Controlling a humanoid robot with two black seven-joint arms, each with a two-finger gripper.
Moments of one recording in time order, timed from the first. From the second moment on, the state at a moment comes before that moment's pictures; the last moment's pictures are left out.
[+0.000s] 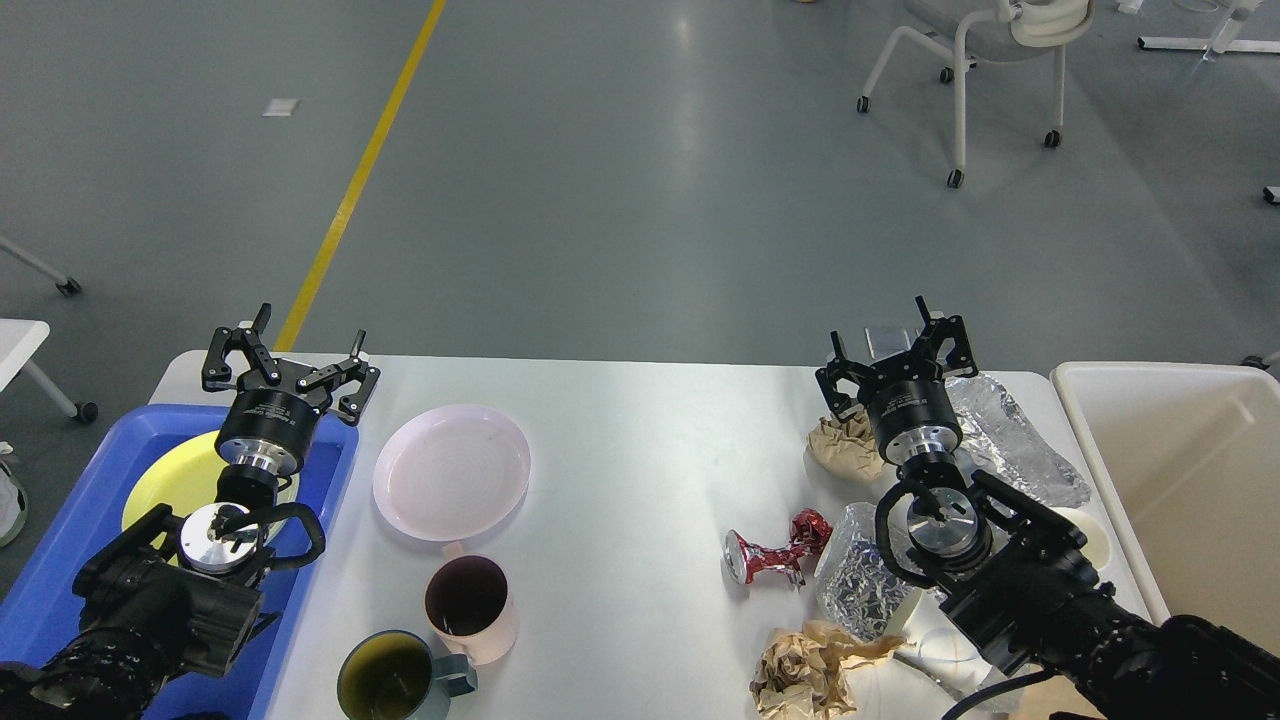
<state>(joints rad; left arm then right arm) -0.61 0.14 -1.17 -0.32 -0.24 -0.66 -0.11 0.64 -0.03 0.69 0.46 0.28 0.37 0.49</state>
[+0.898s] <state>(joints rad) -0.66 0.18 -1.02 -0.32 -0.23 -0.56 -0.09 0.64 -0.03 0.69 0.46 0.28 0.37 0.49</state>
